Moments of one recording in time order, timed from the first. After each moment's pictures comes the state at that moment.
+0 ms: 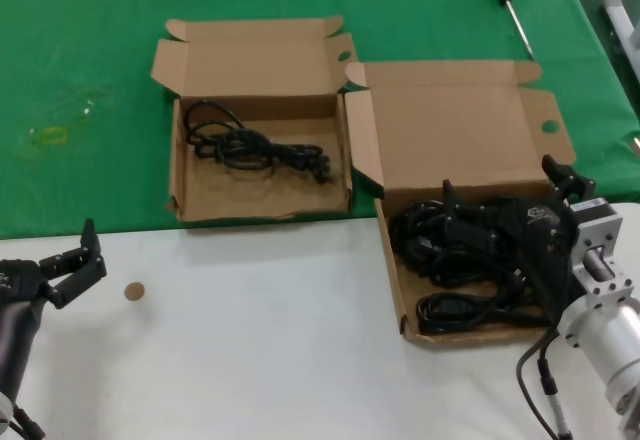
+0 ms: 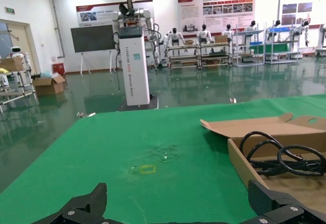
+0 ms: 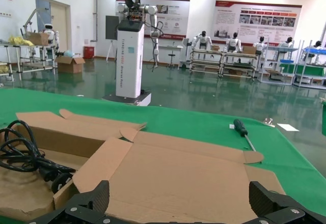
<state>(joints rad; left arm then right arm) 0.00 -0.30 1.60 -1.60 -1.80 0.00 0.00 0.04 0.30 -1.61 1.57 1.79 -0.02 -0.01</state>
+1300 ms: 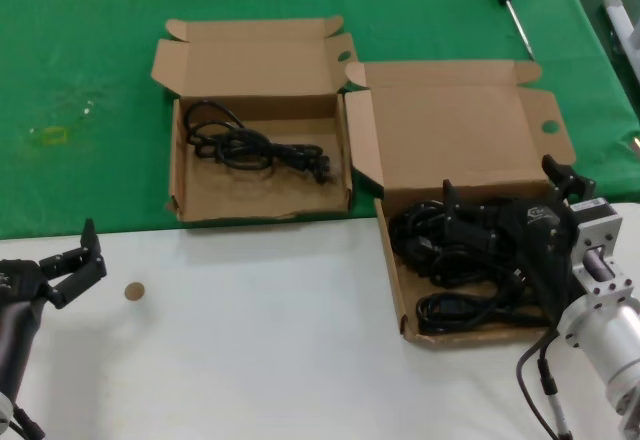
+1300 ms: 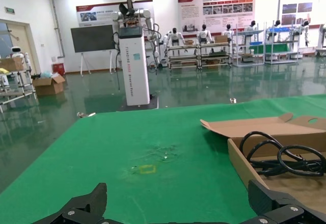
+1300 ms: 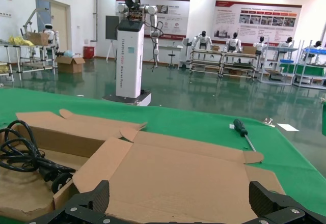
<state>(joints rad) 0.00 -0.30 1.60 -1.60 -1.80 0.00 0.00 0.04 0.30 -1.61 1.57 1.79 -0.02 -0.01</state>
